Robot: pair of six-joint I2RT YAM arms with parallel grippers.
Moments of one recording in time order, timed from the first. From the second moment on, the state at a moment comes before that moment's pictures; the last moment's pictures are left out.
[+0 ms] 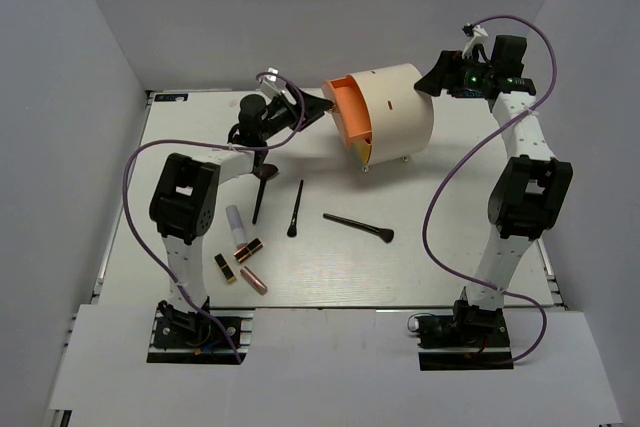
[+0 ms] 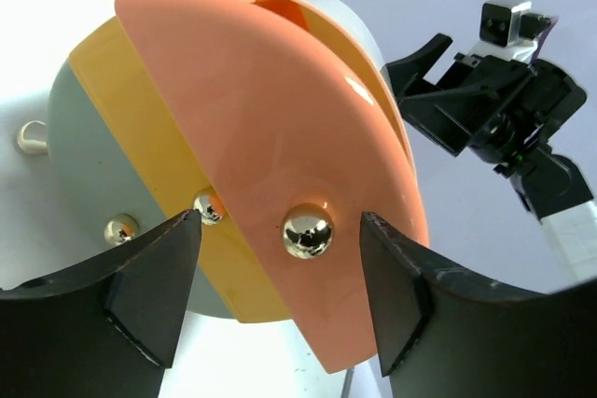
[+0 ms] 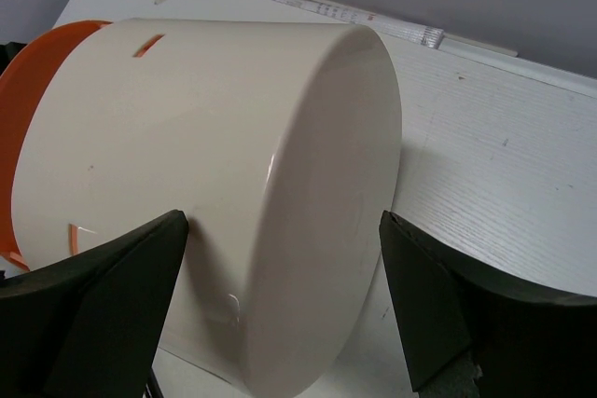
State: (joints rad) left arm -0.34 2.04 1.31 0.77 0.54 -1.09; right arm -0.08 1.99 1.87 -0.38 -0.82 0.04
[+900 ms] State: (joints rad) left arm -0.29 1.63 1.57 -0.23 0.07 -0.51; right arm -0.16 1.63 1.53 -0.40 -0.76 -0.19
